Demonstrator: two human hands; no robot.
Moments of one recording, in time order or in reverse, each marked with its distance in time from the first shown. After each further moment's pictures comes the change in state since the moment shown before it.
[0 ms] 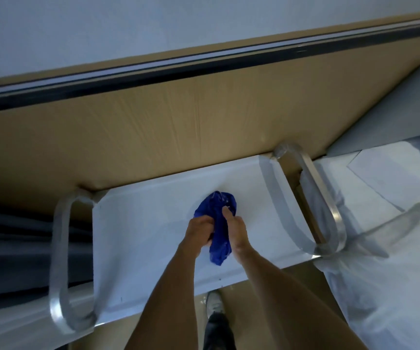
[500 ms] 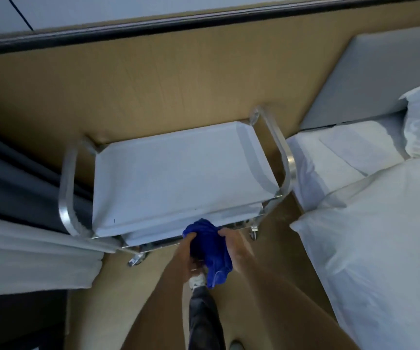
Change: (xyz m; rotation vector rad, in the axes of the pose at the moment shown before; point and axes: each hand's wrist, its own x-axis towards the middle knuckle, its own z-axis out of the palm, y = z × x) left_hand -0.163 -0.230 0.063 -0.401 0.075 -0.270; right_hand -0.187 0.146 -0.125 0.078 -0.133 0.172
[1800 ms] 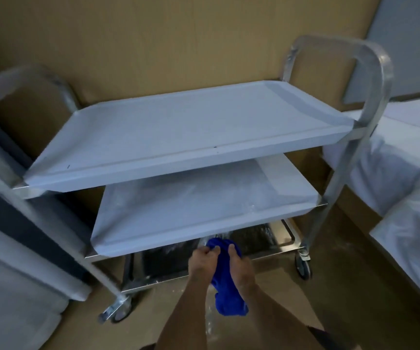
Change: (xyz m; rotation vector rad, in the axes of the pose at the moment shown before) left_hand 0.433 -0.099 -0.047 0.545 0.199 0.687; right_hand 0.392 0.258 0.012 -0.287 0.194 -0.366
